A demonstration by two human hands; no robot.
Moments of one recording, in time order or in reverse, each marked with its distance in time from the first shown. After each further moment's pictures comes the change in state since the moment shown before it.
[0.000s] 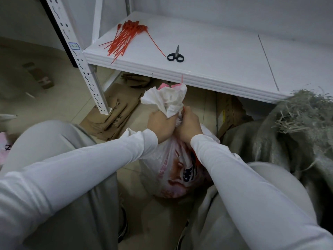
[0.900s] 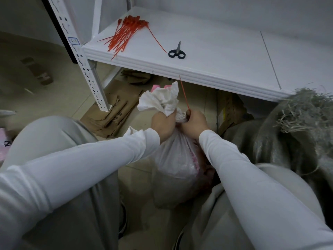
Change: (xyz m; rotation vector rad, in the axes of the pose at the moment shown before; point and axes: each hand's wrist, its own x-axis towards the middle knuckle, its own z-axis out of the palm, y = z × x) left_hand 0.006 -0.016 0.013 -0.173 0.040 -0.147; right_hand 0.009 0.015 -0.005 -0.045 -0.012 0.086
